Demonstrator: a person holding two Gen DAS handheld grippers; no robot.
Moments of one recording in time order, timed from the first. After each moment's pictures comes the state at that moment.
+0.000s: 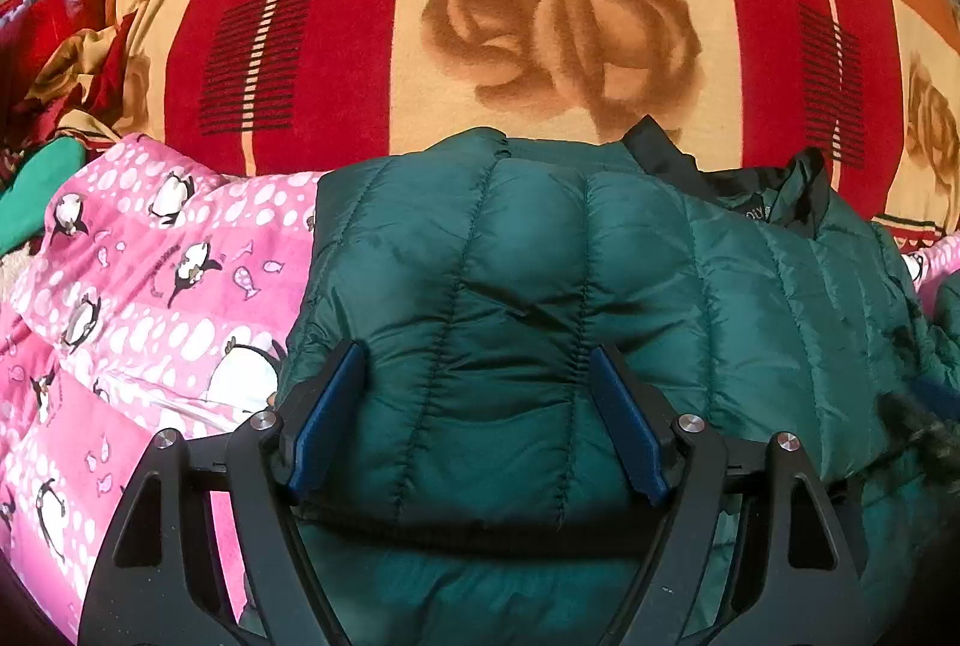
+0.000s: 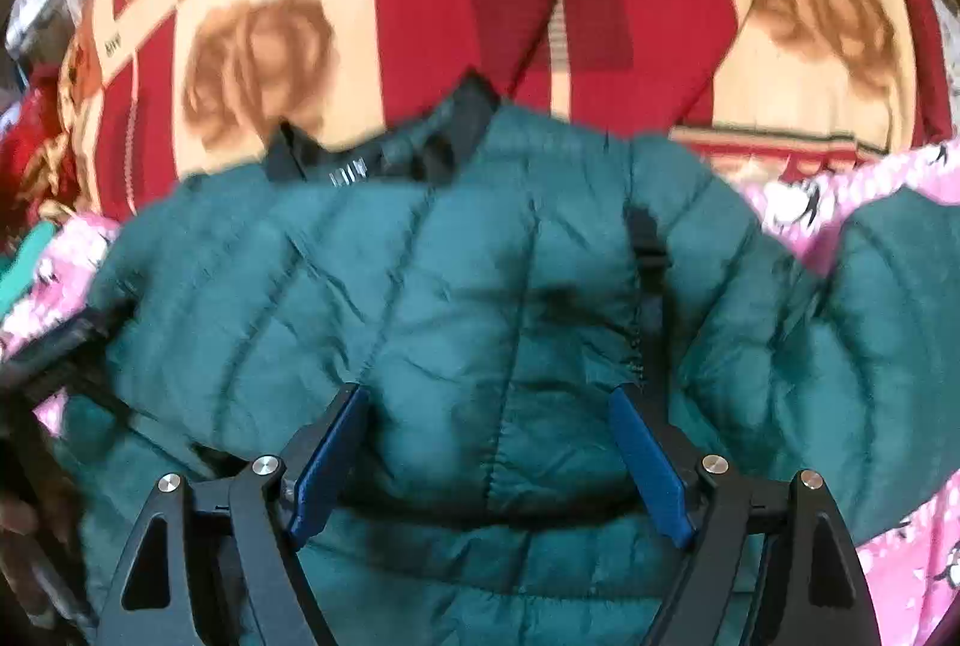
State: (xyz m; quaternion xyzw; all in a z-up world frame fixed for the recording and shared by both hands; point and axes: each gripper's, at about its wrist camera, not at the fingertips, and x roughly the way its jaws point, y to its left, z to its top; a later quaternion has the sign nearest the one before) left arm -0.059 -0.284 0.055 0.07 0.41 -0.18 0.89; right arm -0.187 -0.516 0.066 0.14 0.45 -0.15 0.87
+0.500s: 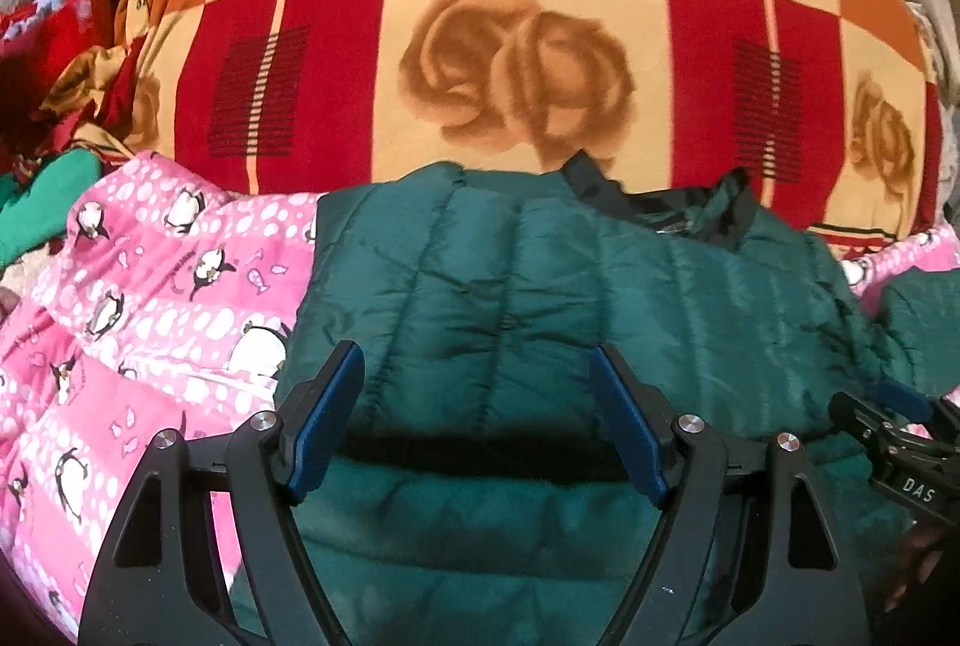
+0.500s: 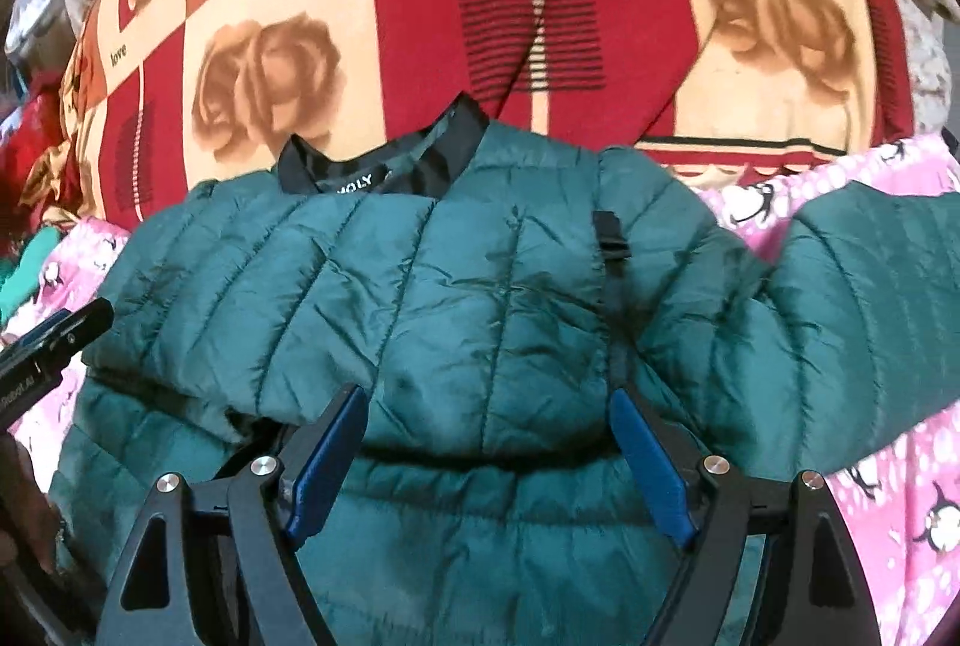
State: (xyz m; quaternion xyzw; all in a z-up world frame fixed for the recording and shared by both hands) left arm -0.108 -0.282 0.099 0.05 0.39 -0.20 0.90; right arm -0.217 -0.502 0.100 0.13 0.44 -0.17 0.87
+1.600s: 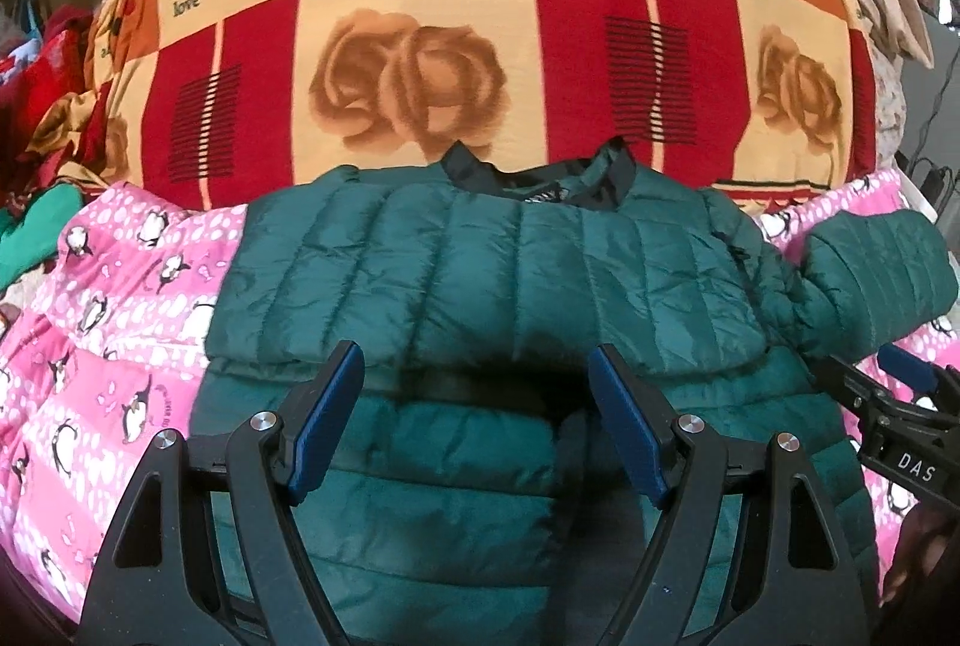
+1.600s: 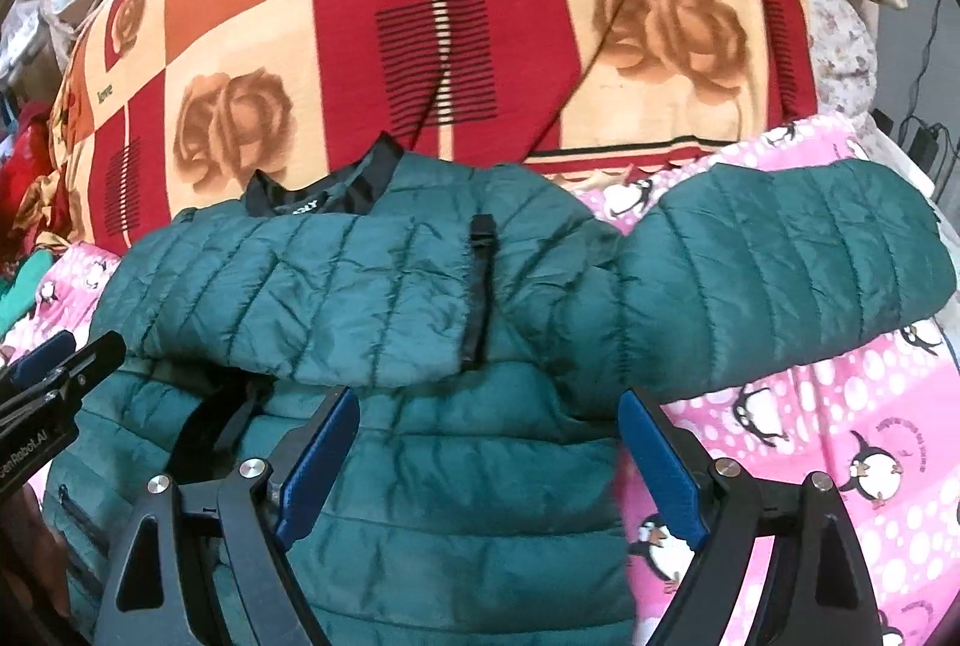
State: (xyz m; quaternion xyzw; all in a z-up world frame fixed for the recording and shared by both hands) left arm -0.186 -0.333 0.117 0.08 0.37 -0.24 0.89; right arm -0.292 -0.525 0.128 0.13 0.41 -0.22 0.88
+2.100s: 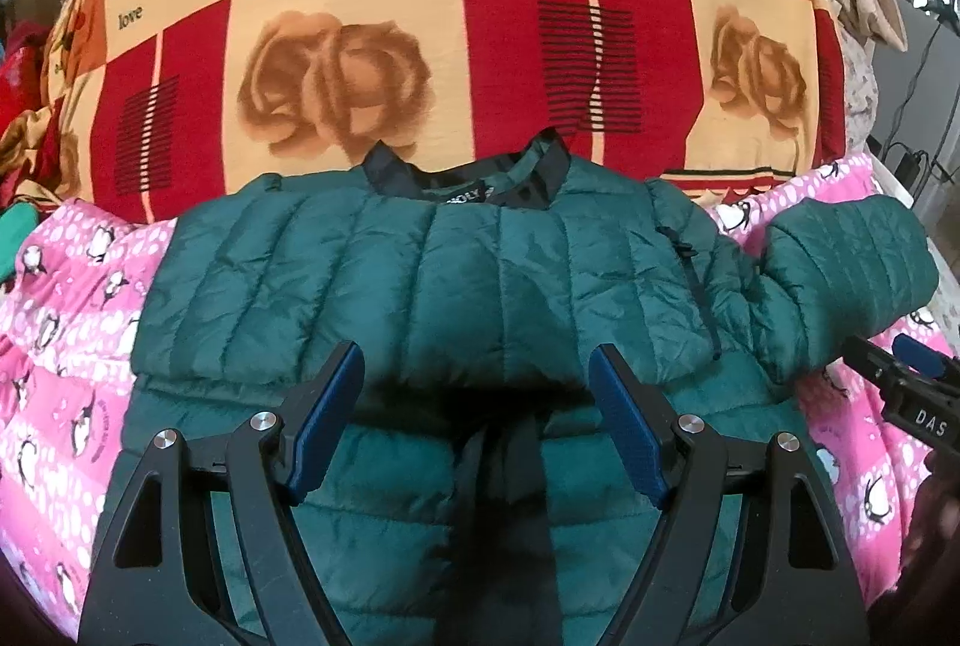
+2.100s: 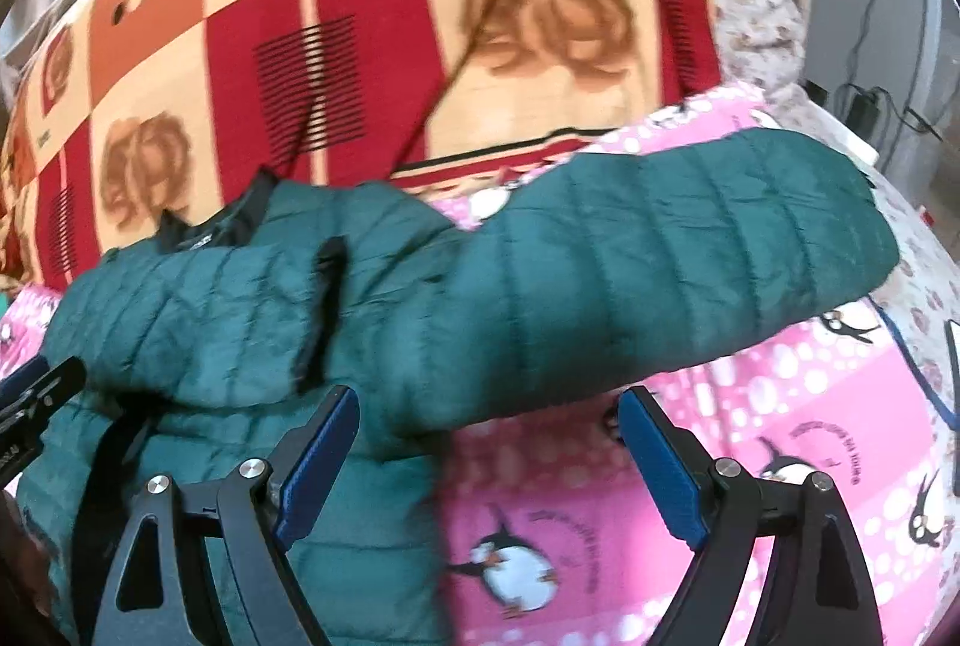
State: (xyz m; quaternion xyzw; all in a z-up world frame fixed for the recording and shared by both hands) left arm -0.191 -0.378 0.112 0.08 0.38 -0.28 0.88; right arm -0.332 -0.594 0.127 0.14 0.40 -0.29 0.86
